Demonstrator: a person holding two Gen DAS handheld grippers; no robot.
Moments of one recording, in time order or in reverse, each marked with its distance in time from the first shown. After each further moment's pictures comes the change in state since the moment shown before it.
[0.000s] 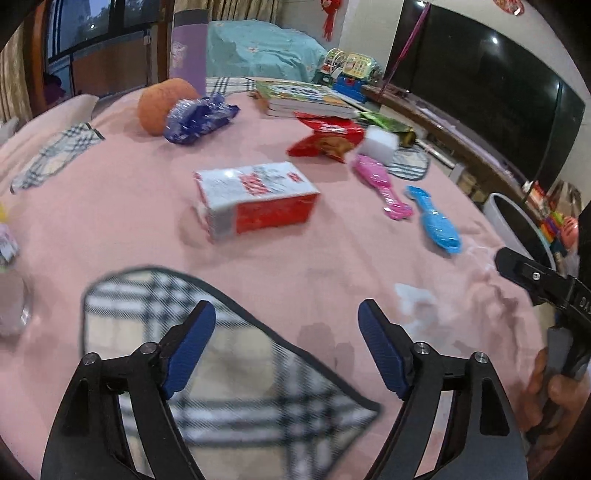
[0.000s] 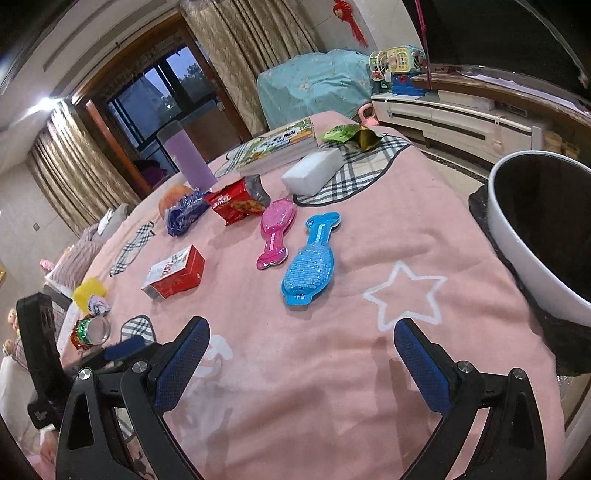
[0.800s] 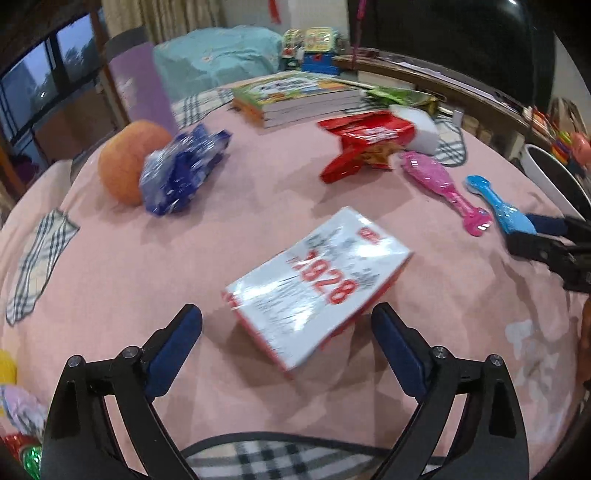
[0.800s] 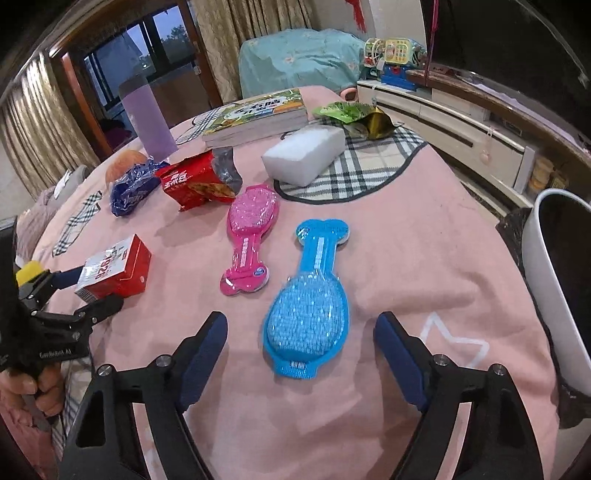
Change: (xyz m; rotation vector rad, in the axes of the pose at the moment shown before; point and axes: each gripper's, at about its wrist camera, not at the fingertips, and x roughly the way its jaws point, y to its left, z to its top) left arm 0.060 0.018 0.061 0.316 0.027 0.054; right arm 0.070 0.023 0.029 -0.098 0.098 -0.207
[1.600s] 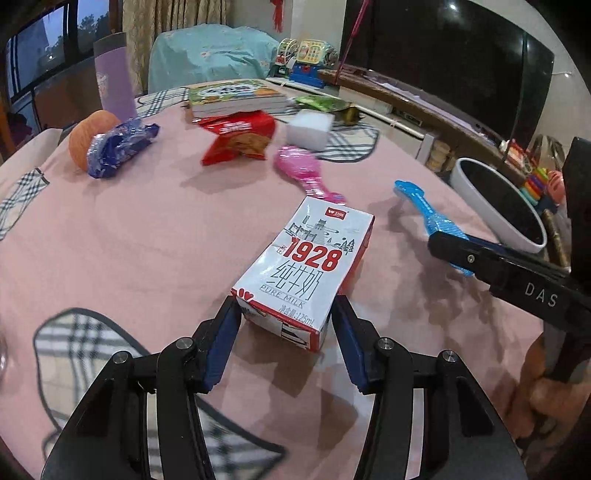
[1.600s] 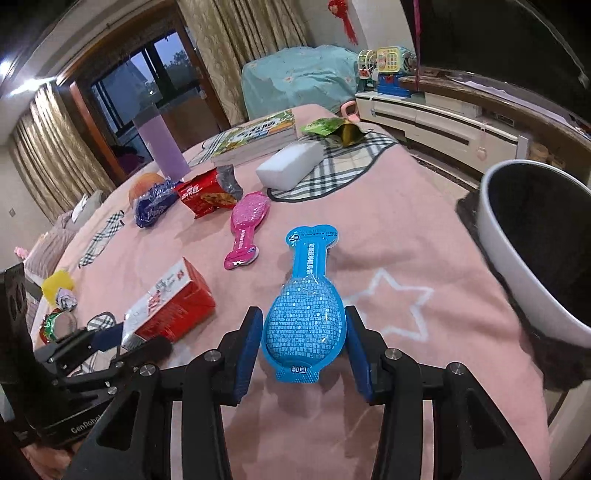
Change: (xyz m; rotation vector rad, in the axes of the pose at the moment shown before) left arm -0.049 -0.109 -0.025 -0.171 -0.020 -0.123; right arm -0.050 -0.034 -0.034 0.072 -0.080 0.094
